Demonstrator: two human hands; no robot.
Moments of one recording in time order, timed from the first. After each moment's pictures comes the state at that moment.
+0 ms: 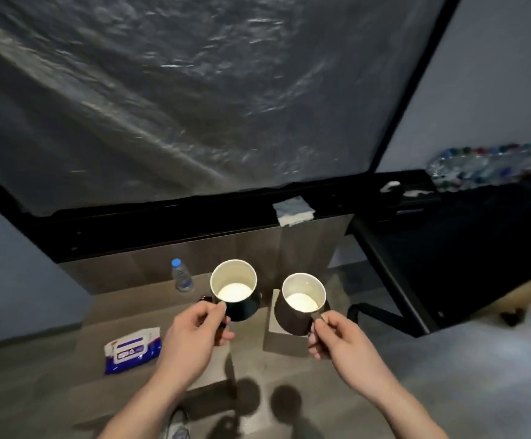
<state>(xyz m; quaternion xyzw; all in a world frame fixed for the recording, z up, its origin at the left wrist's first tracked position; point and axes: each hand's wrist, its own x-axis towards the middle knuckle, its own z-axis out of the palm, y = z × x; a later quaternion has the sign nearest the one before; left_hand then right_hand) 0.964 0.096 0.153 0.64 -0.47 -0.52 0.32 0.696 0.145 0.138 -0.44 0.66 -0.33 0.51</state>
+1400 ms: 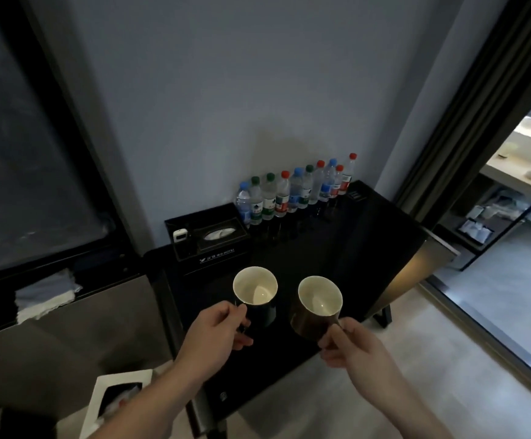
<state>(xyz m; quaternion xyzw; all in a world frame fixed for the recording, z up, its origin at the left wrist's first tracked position) 0.272 0.010 0.173 0.52 -0.56 -0.61 0.22 0.053 0.148 0.179 -0.30 0.75 -0.43 0.41</state>
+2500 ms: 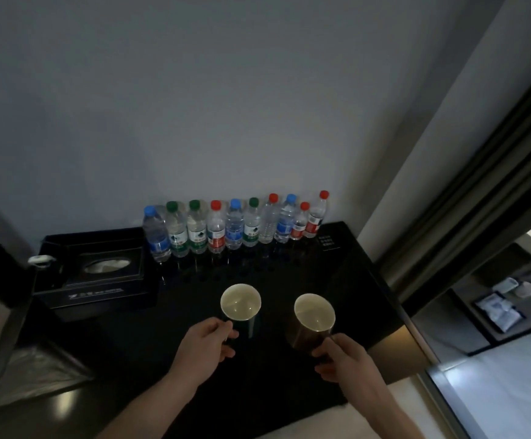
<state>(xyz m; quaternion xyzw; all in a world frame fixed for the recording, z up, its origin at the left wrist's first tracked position) -0.153 -0.098 0.115 0.63 -0.43 -0.61 0.24 -0.403 -0.014 0.147 -0.29 0.78 -0.30 0.47</state>
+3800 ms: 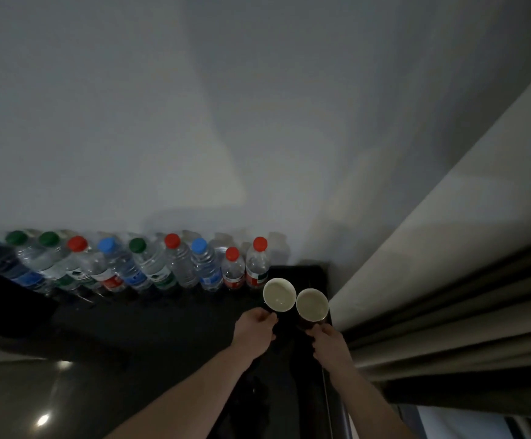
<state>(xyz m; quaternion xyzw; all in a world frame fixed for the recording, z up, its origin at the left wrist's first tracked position) -0.604 -0.398 -0.030 0.71 -0.35 -0.57 0.22 -0.794 -0.375 -0.062 -0.29 0.76 -0.21 0.54</state>
